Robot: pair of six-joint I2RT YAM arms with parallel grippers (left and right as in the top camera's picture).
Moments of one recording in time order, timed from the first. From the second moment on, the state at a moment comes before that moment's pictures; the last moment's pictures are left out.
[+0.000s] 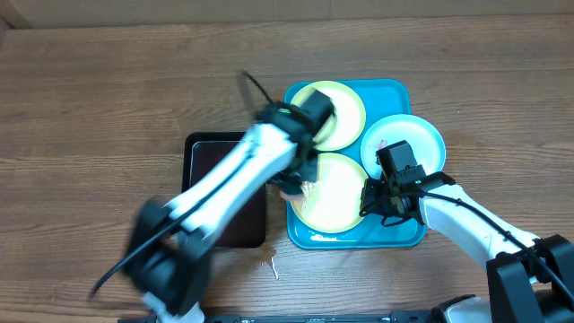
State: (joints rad) left arm -0.60 1.82 1.54 -1.20 0.00 -0.56; right arm 0.35 1.54 0.72 -0.48 -0.15 0.55
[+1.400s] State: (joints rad) left arm -0.07 1.37 1.50 -1.29 -0.05 -0.46; right arm 0.50 1.54 1.30 -0.97 0.09 0.38
